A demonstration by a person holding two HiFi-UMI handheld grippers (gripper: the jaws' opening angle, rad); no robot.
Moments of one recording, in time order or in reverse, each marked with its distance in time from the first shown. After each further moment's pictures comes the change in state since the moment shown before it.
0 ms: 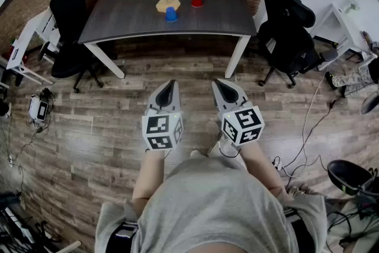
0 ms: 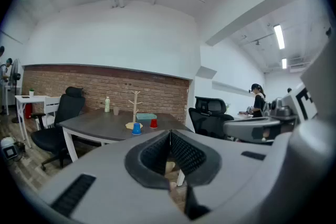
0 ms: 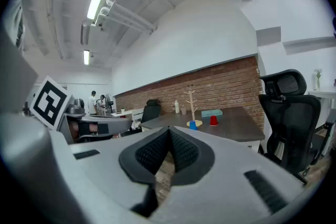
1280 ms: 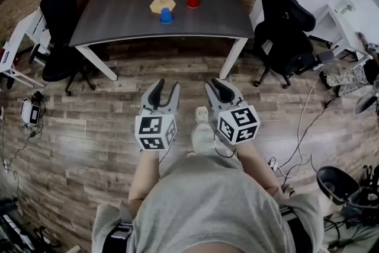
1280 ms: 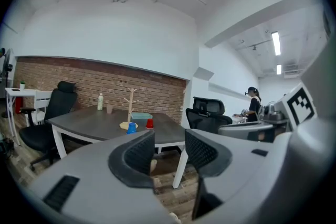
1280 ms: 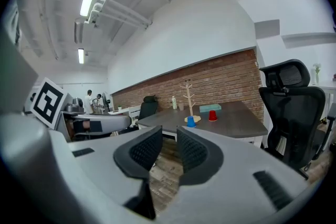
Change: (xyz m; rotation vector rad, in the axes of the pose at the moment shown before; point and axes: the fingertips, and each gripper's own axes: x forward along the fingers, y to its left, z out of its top) left arm 0.036 0.028 -0.003 -0.017 -0.006 -0.078; right arm 0.047 -0.013 -0.016 0.033 0.044 -0.020
